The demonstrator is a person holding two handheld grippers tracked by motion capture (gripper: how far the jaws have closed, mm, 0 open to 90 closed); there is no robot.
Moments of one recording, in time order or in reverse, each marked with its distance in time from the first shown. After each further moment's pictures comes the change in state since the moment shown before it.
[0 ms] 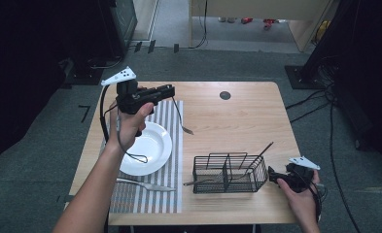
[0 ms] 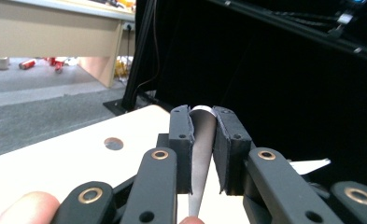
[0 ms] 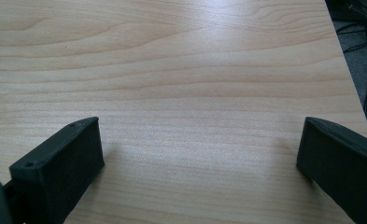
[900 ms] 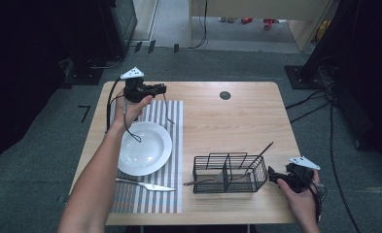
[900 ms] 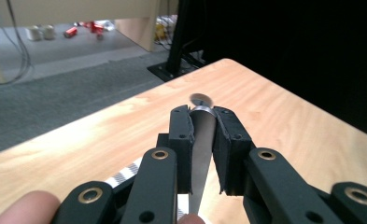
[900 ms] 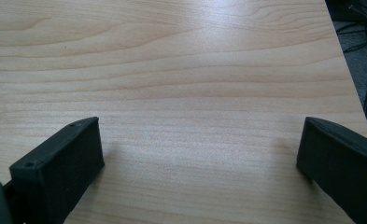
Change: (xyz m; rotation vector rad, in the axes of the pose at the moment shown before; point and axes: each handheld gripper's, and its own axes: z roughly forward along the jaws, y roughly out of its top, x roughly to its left) left arm 0.143 -0.045 0.052 0.140 0.147 0.093; right arm 0.000 0.000 0.000 0.001 0.000 0.000
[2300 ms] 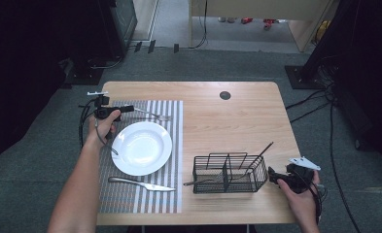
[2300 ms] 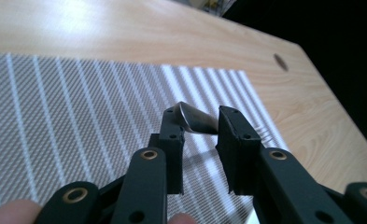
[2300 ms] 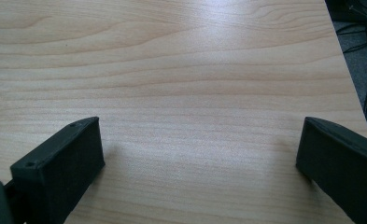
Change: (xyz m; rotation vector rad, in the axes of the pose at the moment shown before) left arm 0.100 -0.113 -0.057 0.137 0.104 -0.513; right arm -0.001 -0.001 -0.001 -0.001 0.001 -0.005
